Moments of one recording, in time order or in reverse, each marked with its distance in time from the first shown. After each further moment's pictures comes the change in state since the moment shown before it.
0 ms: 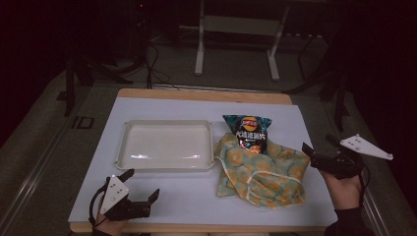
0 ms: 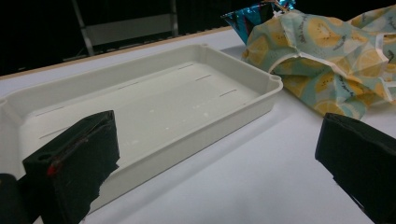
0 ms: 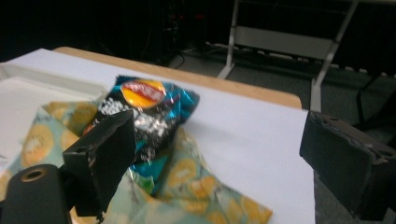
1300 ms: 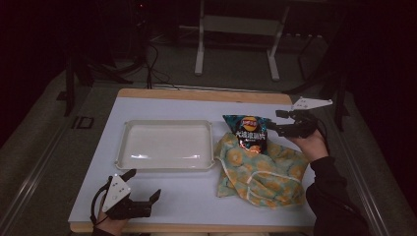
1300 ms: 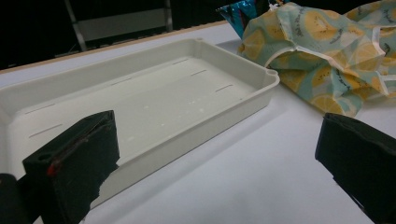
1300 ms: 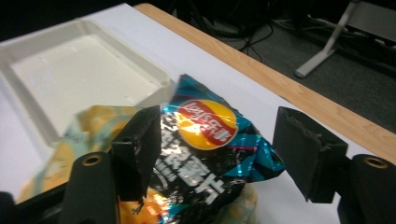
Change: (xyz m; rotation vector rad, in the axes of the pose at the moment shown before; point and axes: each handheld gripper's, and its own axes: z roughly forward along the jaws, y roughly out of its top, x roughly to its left) left arm 0.001 -0.001 0.004 0.020 -0.025 0.006; right arm 0.012 0.053 0.129 0.196 0.378 -0.182
